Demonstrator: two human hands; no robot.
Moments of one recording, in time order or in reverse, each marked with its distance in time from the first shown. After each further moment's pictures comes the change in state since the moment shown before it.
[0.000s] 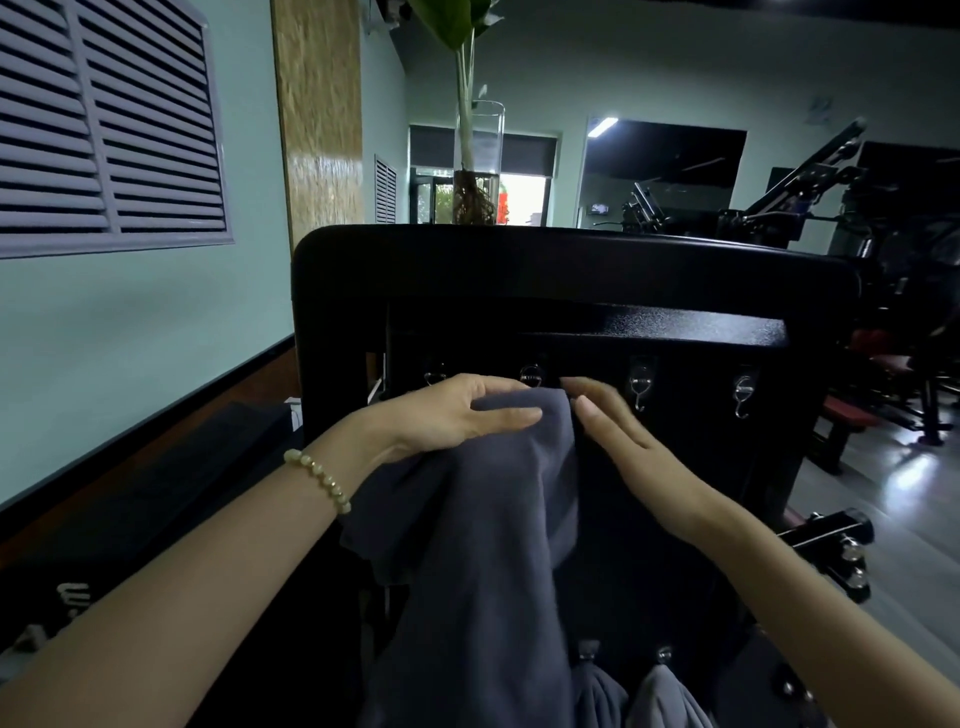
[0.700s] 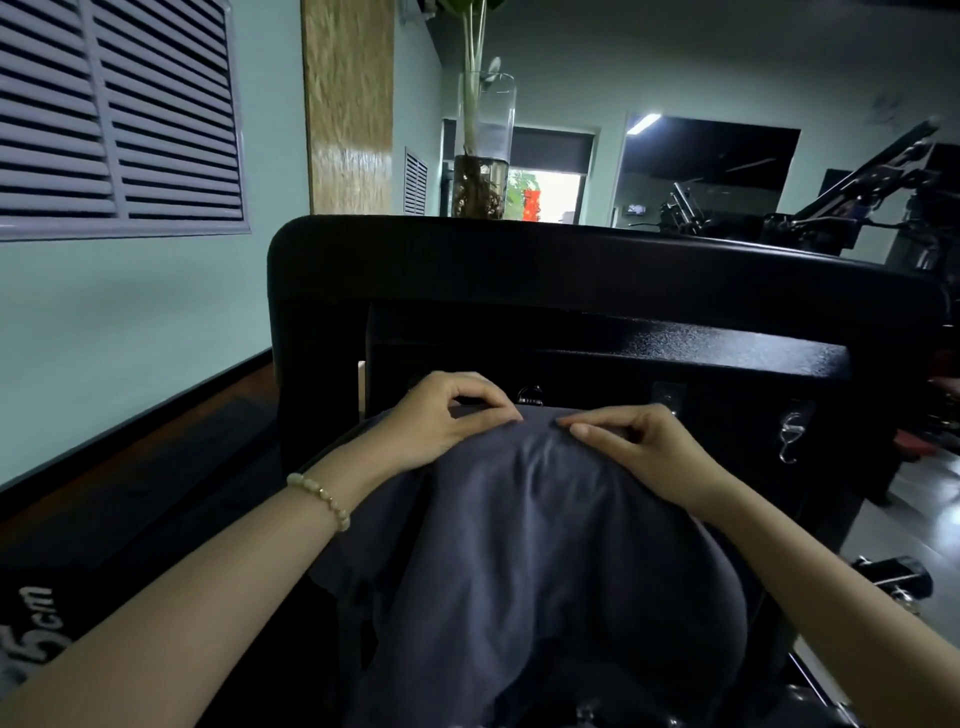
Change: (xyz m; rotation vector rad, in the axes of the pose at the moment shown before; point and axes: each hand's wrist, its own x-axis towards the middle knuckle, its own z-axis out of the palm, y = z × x) left_hand 0.069 -0.052 -0.016 0.203 0.373 0.220; right_hand 0.079 0.050 -0.060 -0.190 -0.050 -0.106
